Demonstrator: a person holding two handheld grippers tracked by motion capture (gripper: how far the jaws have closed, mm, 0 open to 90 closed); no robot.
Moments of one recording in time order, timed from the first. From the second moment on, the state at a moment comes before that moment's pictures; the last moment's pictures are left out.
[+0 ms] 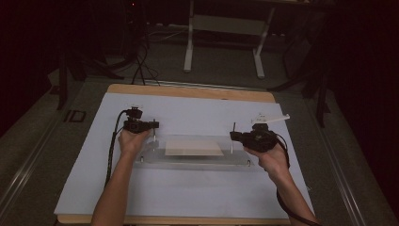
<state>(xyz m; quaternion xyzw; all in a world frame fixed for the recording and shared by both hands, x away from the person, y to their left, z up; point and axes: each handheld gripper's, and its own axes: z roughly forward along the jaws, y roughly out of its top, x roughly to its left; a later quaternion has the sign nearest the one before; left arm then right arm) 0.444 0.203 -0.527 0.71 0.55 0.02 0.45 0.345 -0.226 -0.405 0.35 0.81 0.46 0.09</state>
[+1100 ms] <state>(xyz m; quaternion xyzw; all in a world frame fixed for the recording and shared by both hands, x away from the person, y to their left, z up) 0.449 0.204 -0.529 0.70 0.56 0.00 0.45 0.260 -0.183 -0.390 0.23 0.85 0.48 0.04</state>
